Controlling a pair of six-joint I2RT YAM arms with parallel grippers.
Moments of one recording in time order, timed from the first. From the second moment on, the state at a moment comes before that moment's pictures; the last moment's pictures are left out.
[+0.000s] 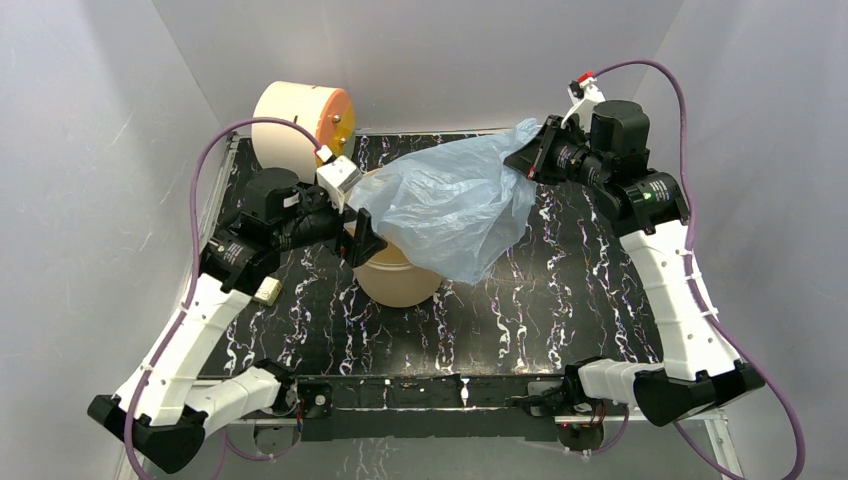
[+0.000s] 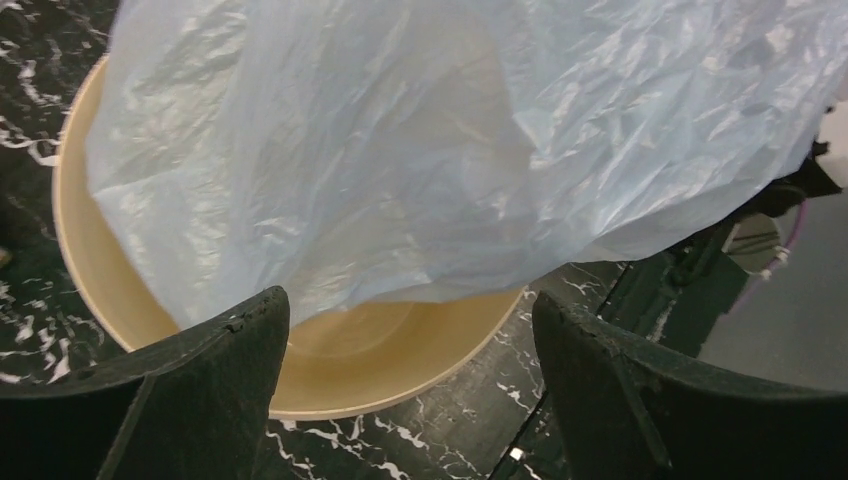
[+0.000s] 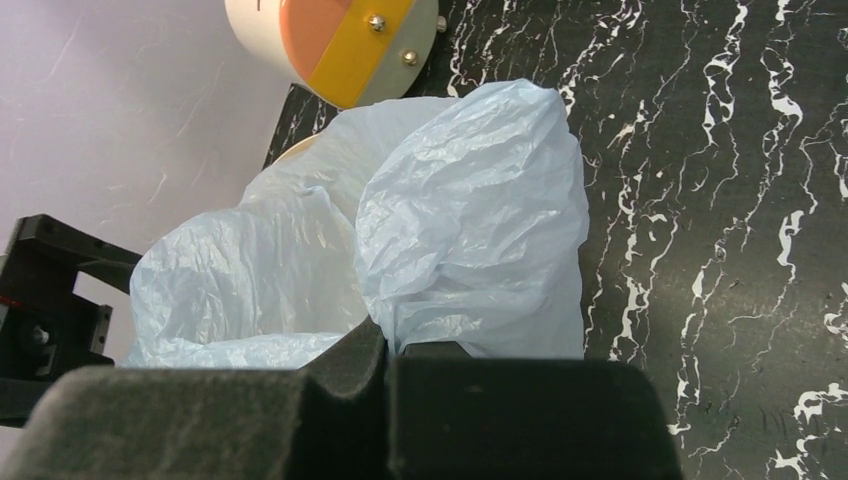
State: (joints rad) left arm -0.49 1.03 1.26 -0.71 0.45 0.03; right arm 0.32 1.24 1.62 -0.75 -0.33 0.51
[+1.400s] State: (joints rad) left arm -0.40 1.17 1.16 -0.46 0.35 -0.12; right arm 0.33 1.34 1.63 -0.67 -0.67 0.56
